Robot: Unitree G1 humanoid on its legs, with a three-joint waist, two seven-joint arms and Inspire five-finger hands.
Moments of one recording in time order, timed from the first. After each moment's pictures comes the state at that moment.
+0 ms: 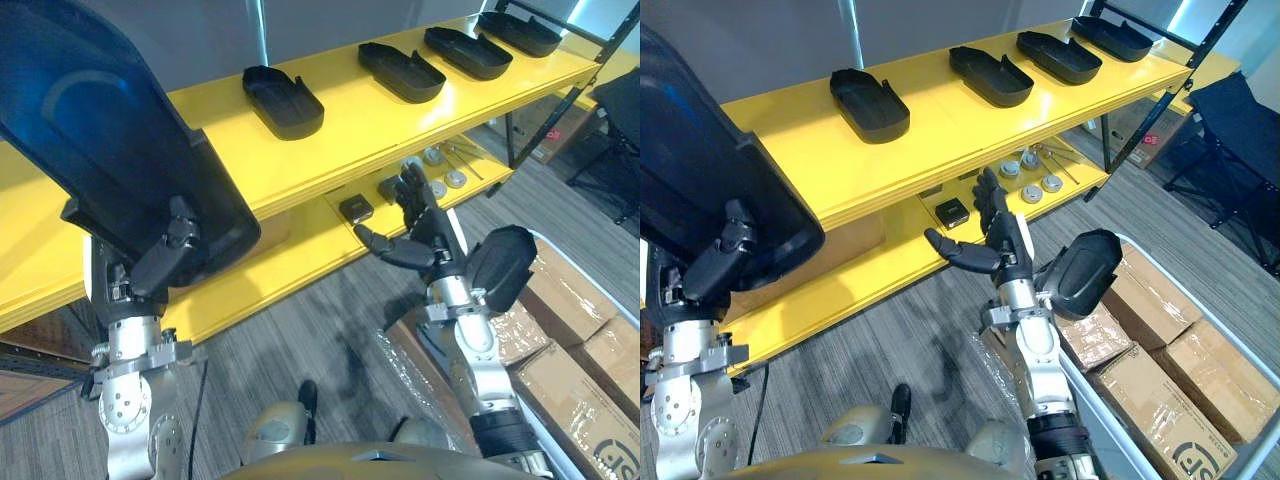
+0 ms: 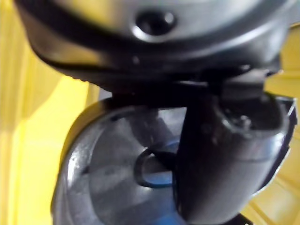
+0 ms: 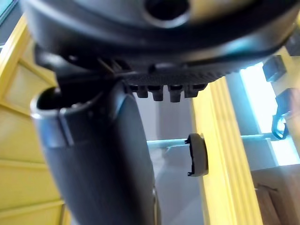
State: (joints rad) left arm 0.28 0.10 0.24 -0.36 -0.39 -0.32 -0.01; right arm -0.02 -0.18 0.06 0.02 0.24 -0.31 0.10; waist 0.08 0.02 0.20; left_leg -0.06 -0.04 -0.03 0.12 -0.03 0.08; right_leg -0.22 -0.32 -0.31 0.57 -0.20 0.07
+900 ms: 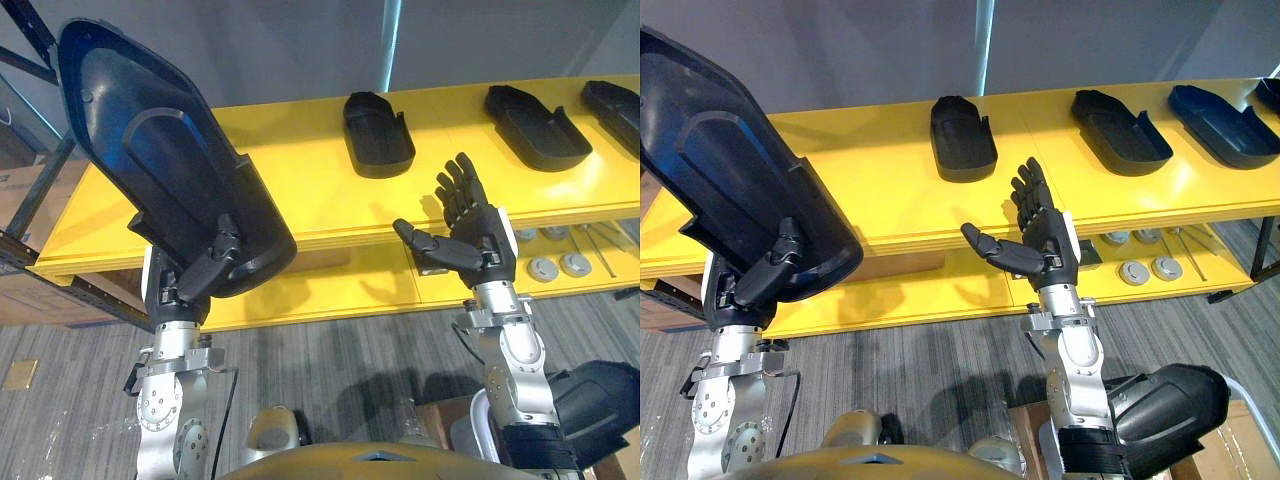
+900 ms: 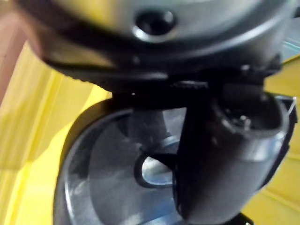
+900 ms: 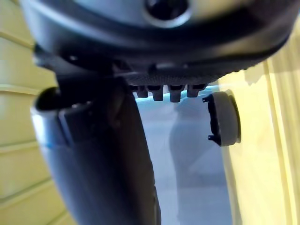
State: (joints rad) left arm 0.34 0.08 0.09 -0.31 -0.39 -0.30 -0.03; right arm 0.01 -0.23 -0.03 -0.04 0.37 -0.35 0.22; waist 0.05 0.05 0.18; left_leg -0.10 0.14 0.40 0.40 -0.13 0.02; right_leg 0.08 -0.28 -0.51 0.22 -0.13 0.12
